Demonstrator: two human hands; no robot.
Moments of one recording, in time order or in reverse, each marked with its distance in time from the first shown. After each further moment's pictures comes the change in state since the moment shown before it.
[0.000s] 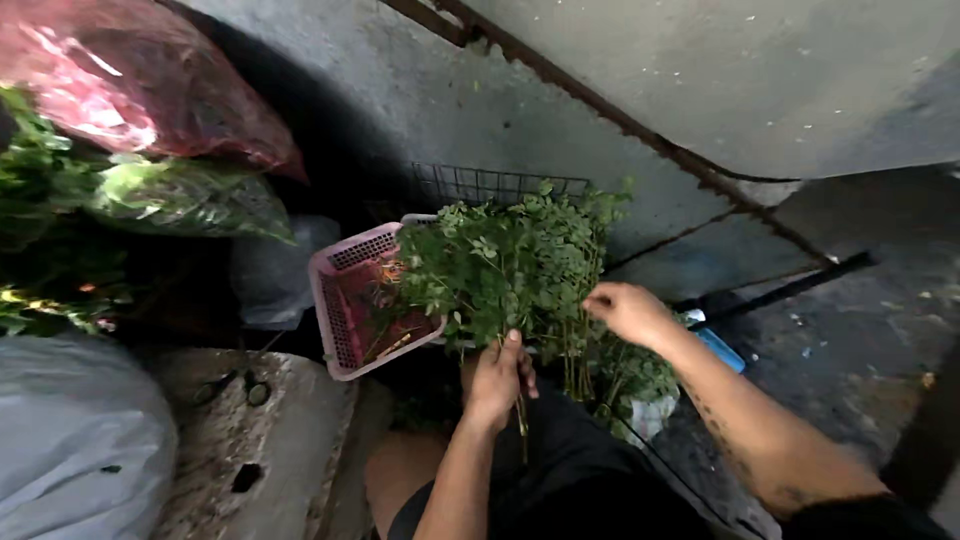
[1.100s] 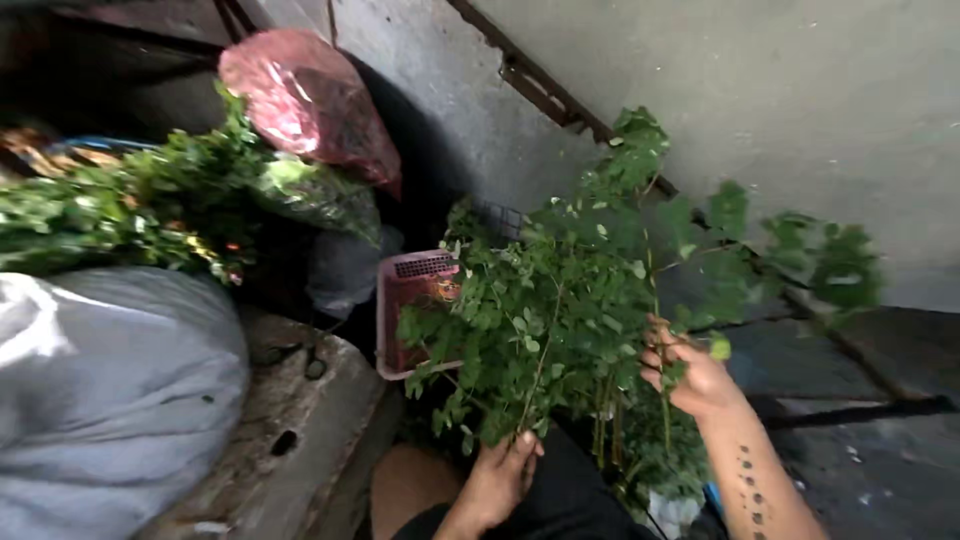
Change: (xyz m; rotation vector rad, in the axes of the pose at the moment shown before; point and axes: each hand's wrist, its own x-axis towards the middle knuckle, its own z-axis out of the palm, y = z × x) left_hand -0.071 -0.035 -0.050 0.066 -0.083 0.121; right_hand -0.001 -0.013 -0.004 1.429 -0.015 -0.162
